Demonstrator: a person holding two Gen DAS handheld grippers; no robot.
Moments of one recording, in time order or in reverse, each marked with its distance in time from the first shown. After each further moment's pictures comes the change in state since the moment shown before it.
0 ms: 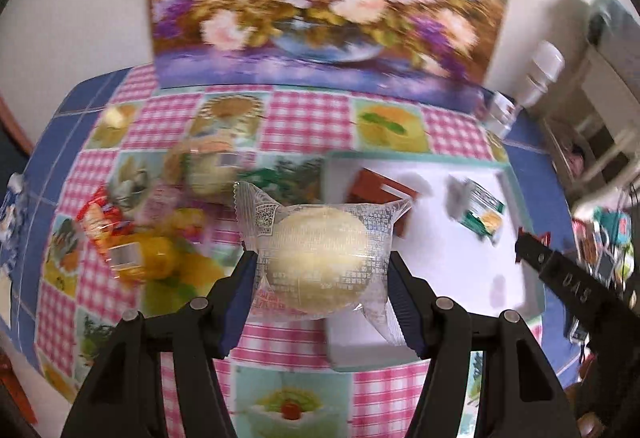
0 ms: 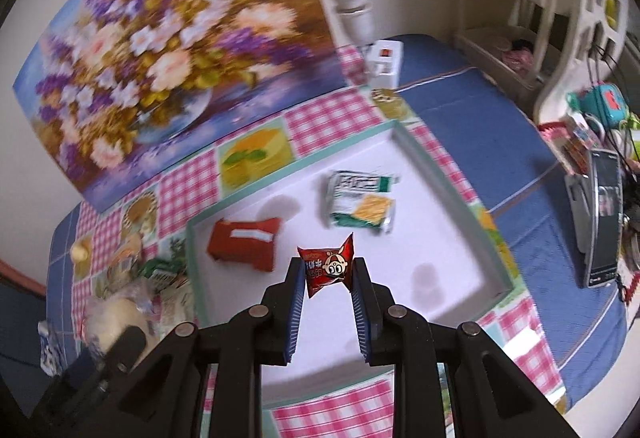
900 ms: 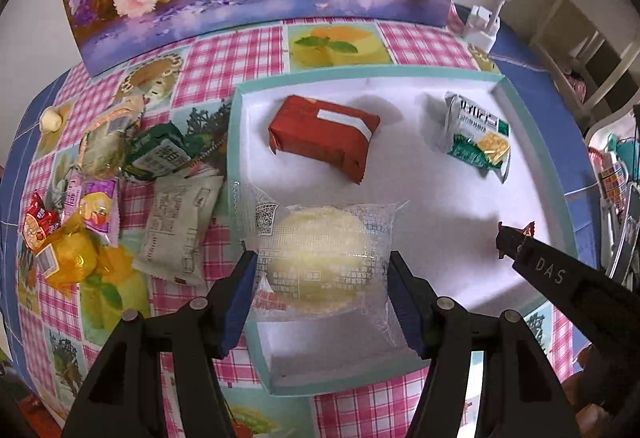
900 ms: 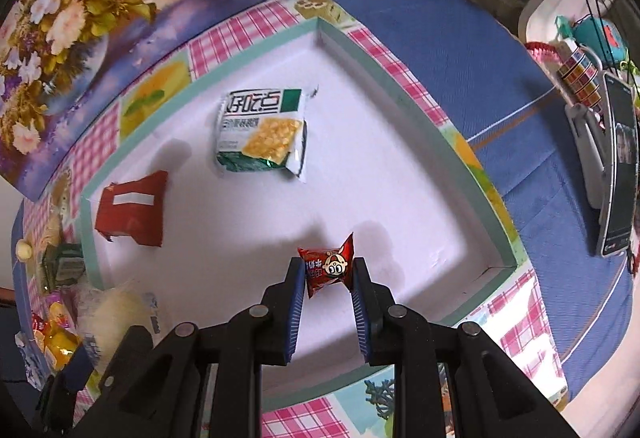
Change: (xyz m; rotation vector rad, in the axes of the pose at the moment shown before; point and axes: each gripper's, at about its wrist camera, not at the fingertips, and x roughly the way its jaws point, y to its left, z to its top) left arm 0.082 -0.057 -0.025 0.140 0.150 0.004; right arm 0.089 -0.056 -0.019 0.070 0.230 -0.115
